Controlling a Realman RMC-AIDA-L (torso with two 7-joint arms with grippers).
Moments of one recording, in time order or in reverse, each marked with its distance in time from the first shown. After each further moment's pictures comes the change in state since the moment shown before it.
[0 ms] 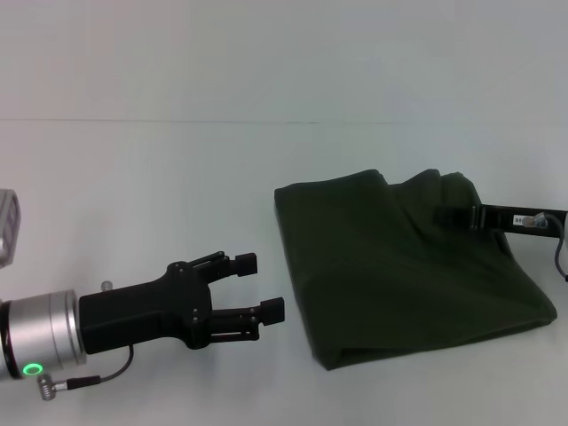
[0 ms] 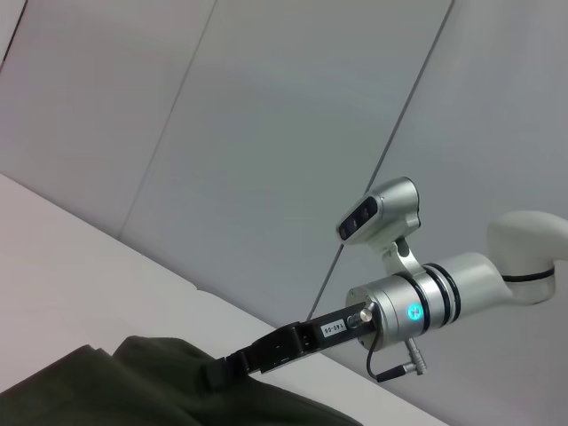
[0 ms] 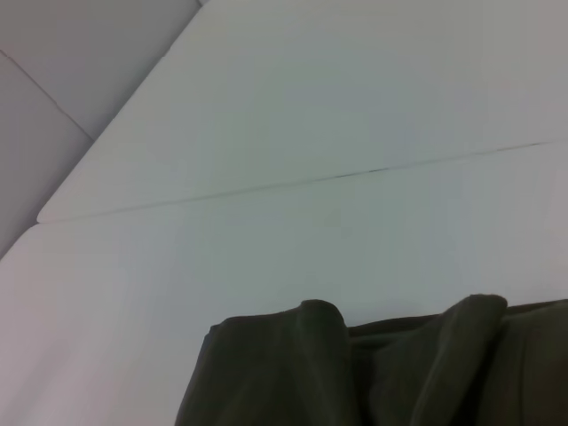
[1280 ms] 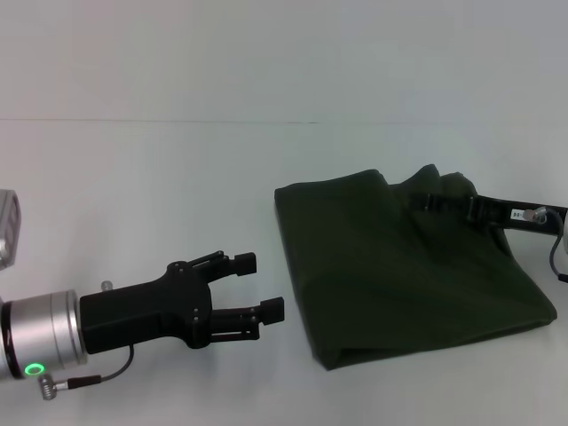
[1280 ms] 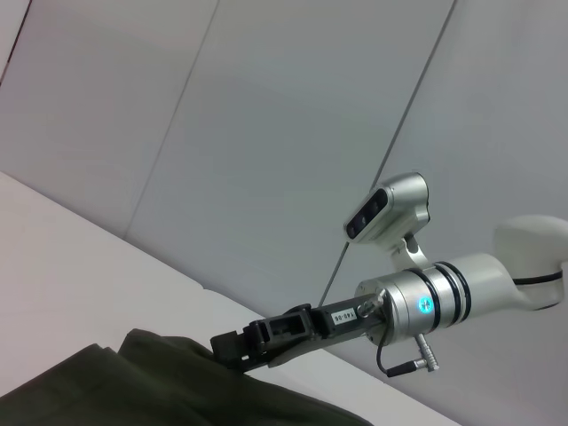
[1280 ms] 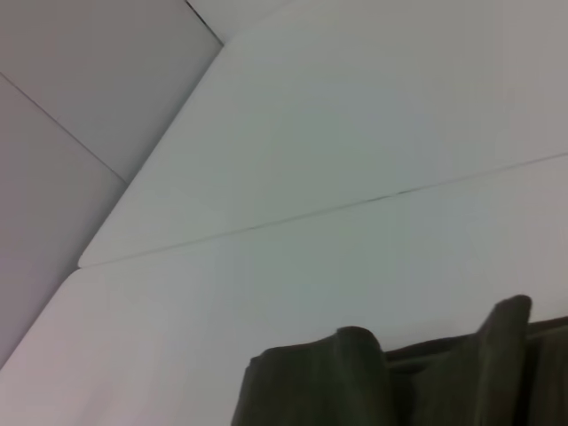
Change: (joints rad) left arm -0.001 -0.001 0.000 -0.005 0.000 -0.011 0.012; right arm 0.007 0.000 0.073 0.048 0.040 -0.039 -0.015
